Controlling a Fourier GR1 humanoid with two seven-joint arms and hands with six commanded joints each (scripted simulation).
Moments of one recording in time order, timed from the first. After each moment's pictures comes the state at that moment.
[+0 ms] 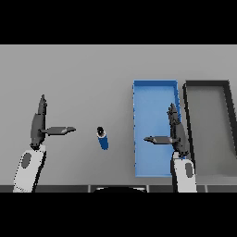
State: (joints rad) left arm -0.11 0.43 -0.16 -1.48 0.24 0.26 0.01; right arm 0.00 0.00 0.00 -1.57 0.00 0.00 0.00
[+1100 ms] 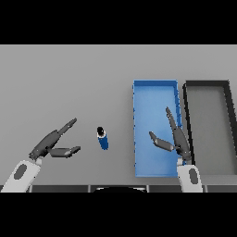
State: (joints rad) left arm 0.01 0.70 -0.38 -1.72 0.21 -0.20 -0.05; right arm 0.08 -0.15 0.12 -1.71 0.19 0.06 -0.06
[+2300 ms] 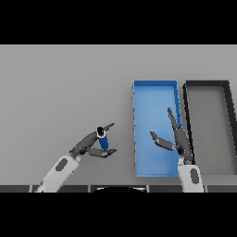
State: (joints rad) left arm -0.17 0.29 -0.57 -1.41 0.03 -0.14 -0.10; right arm 0.08 -0.15 0.10 -1.70 0.18 0.06 -0.03
